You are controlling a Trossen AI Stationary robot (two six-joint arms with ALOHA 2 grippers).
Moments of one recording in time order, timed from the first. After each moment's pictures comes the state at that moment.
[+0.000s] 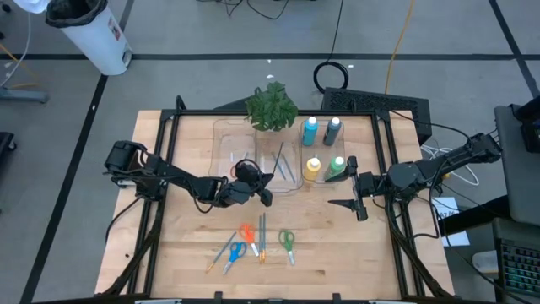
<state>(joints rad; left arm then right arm) -0.19 1.70 0.81 0.46 -0.71 -0.65 0.36 0.70 0.51 0.13 0.26 -0.01</state>
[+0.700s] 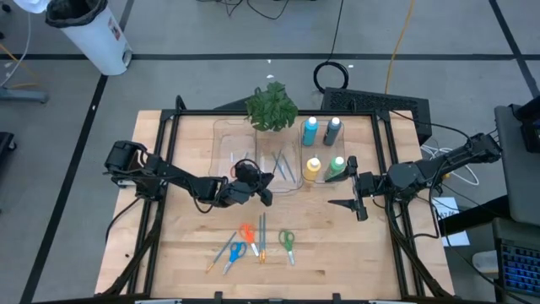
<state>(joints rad) -0.19 1.70 0.81 0.46 -0.71 -0.67 0.36 0.70 0.51 0.13 0.26 -0.01</state>
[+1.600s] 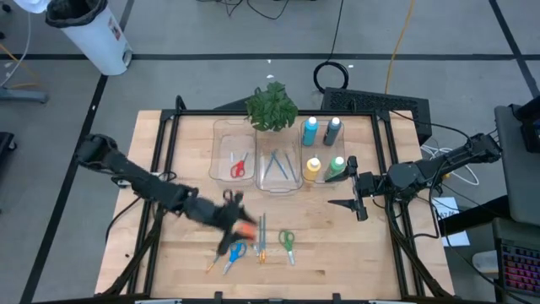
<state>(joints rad) -0.46 1.37 0.81 0.26 -0.15 -0.26 0.36 0.70 0.51 0.12 0.26 -0.01</state>
